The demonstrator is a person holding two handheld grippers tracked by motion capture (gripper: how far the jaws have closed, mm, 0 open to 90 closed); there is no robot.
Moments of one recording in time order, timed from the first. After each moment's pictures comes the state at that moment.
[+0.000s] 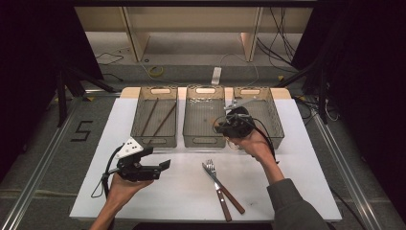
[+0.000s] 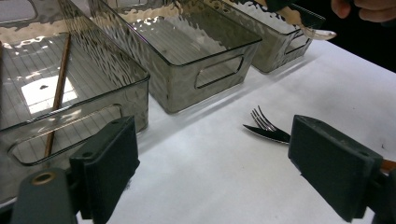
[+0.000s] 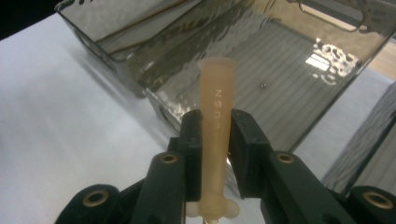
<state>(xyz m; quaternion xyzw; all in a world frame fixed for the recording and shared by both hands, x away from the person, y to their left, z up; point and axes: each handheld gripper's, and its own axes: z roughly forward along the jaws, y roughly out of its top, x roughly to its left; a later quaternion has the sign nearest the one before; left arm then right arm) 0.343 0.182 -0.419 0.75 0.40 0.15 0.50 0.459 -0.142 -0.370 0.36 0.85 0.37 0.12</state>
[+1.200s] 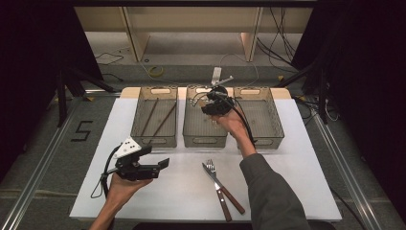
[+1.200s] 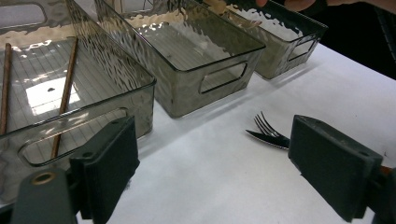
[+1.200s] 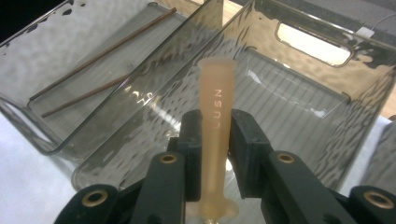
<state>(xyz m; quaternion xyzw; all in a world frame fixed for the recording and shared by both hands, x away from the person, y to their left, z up) 0.343 0.185 -0.418 0.75 0.41 0.16 0.50 0.536 -0.090 -0.375 0.41 0.83 0.35 0.14</state>
